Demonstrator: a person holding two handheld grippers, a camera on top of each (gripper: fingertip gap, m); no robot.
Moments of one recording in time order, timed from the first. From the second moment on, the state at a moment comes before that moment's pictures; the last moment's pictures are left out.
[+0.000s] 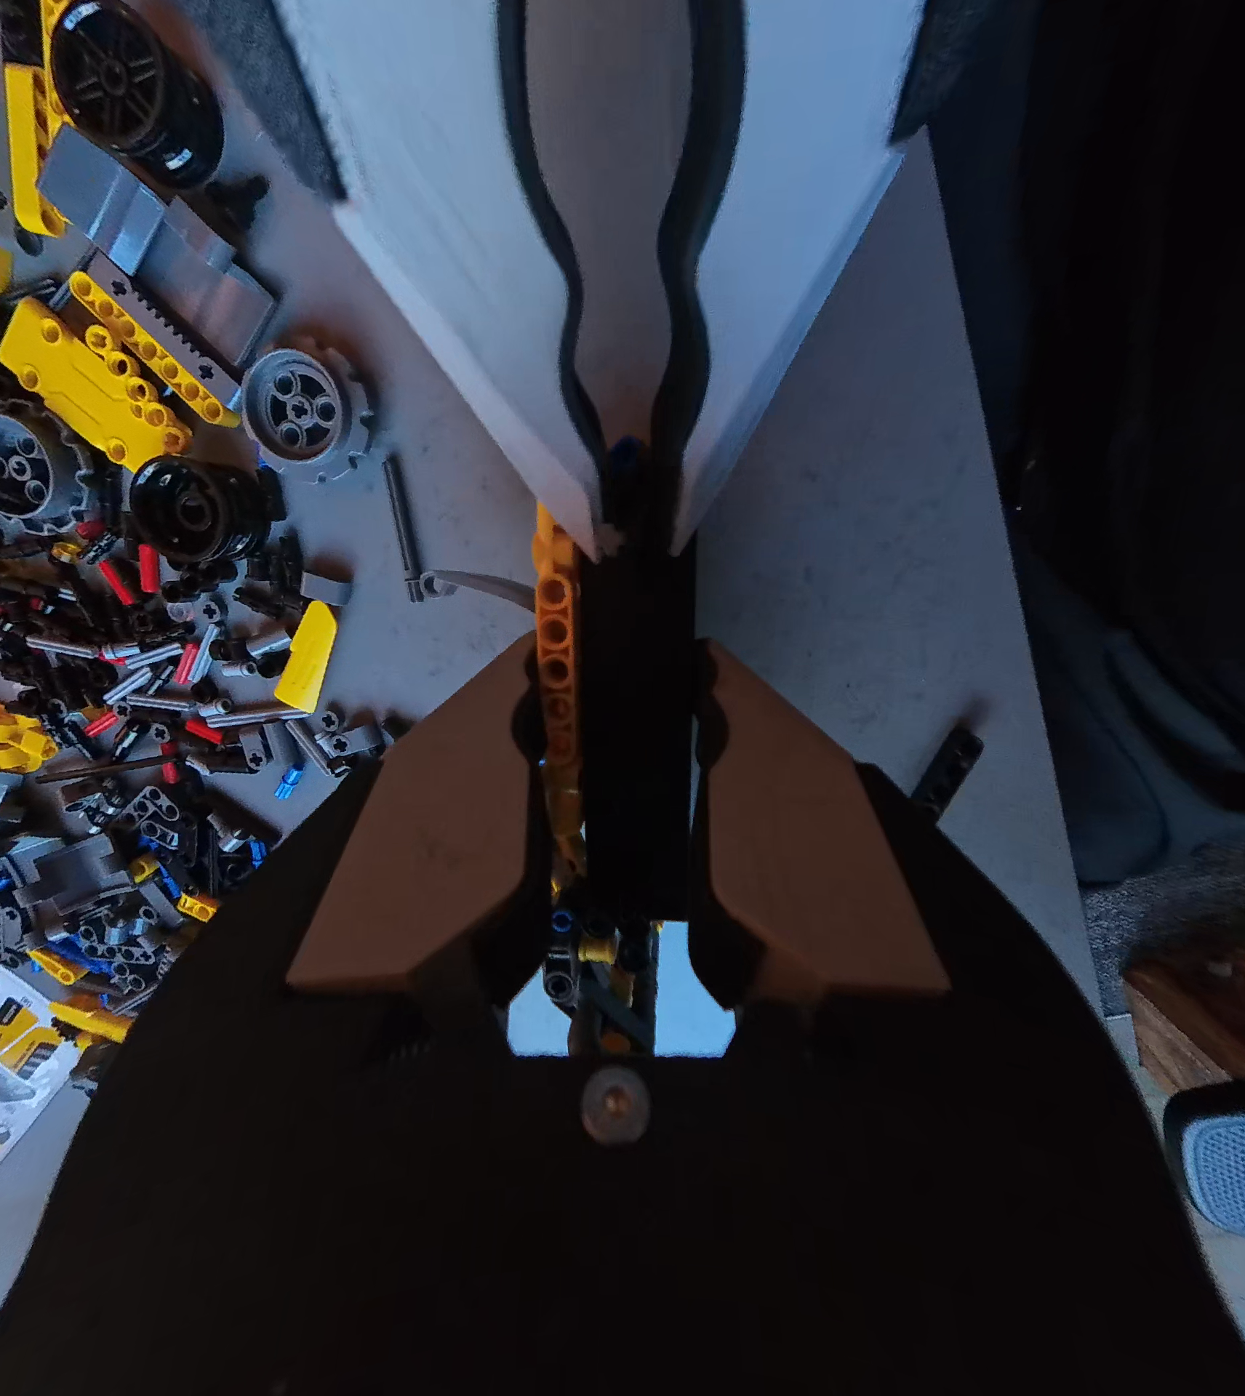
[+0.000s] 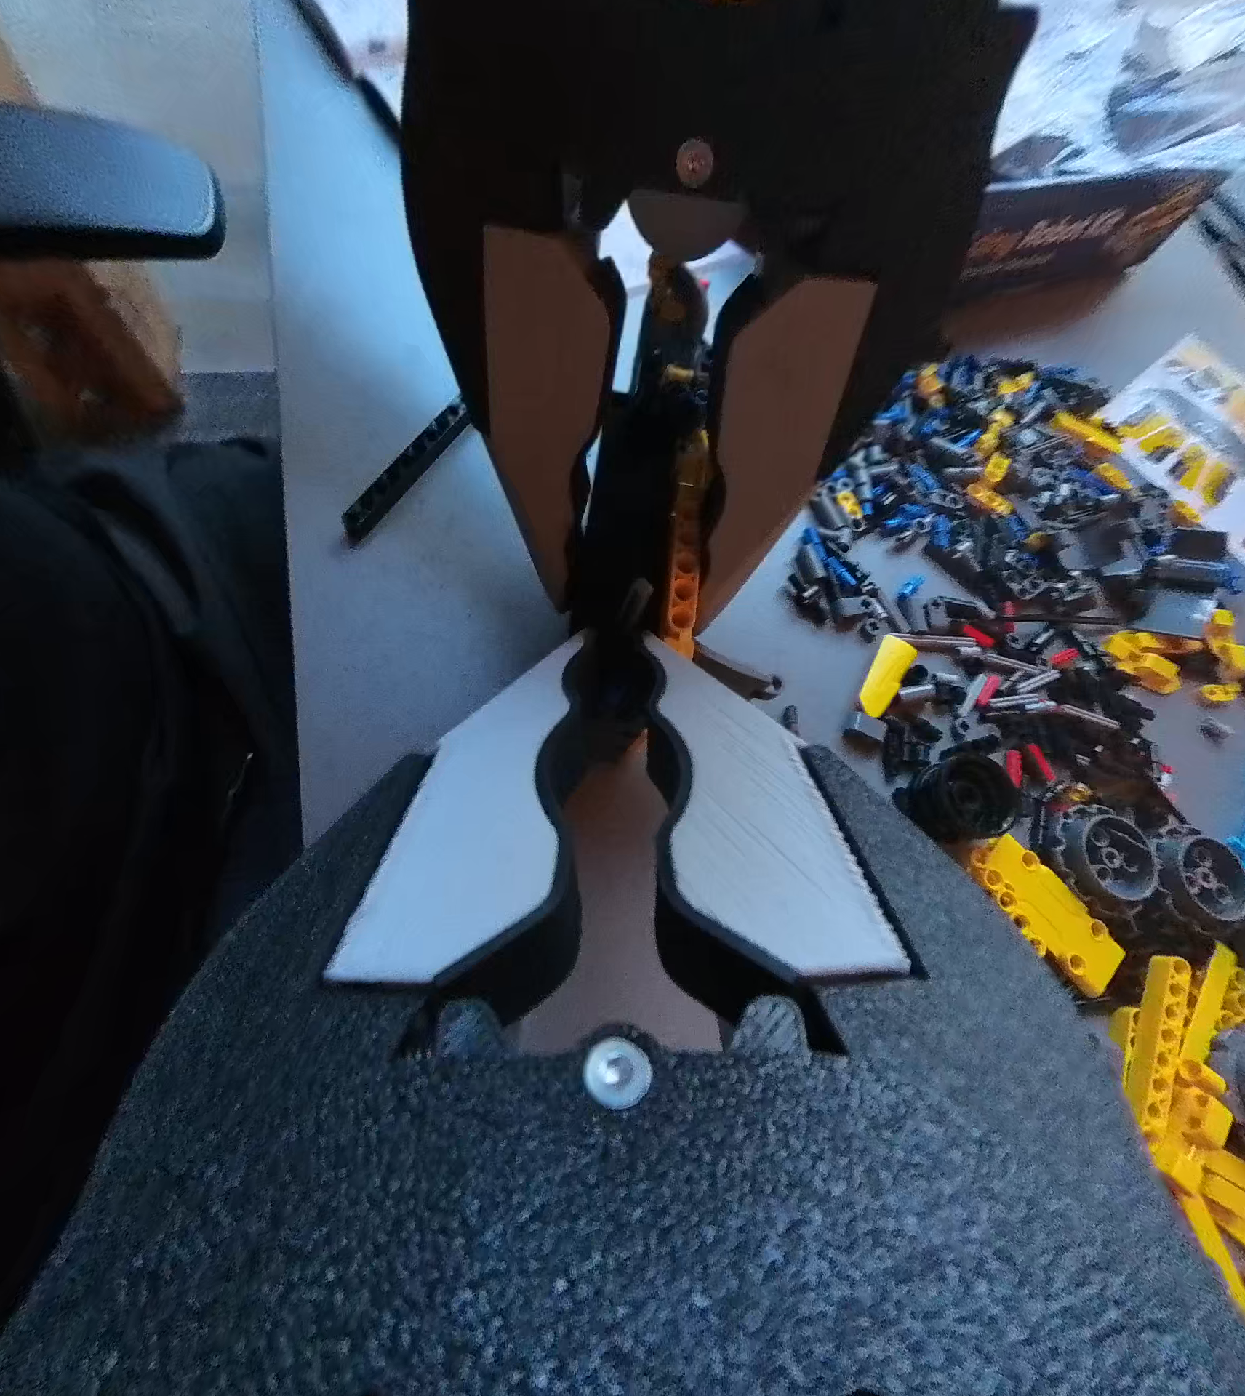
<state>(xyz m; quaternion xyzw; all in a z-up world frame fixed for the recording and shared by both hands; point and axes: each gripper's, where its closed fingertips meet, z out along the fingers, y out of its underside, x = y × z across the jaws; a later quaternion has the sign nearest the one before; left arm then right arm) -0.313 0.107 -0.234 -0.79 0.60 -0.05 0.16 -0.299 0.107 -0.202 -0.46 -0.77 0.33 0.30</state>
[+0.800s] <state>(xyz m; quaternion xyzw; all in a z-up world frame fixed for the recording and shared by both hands) -0.314 0.113 -0.227 -0.80 0.56 -0.04 0.21 -0.304 0.112 -0.178 -0.50 -0.59 0.53 0.34</state>
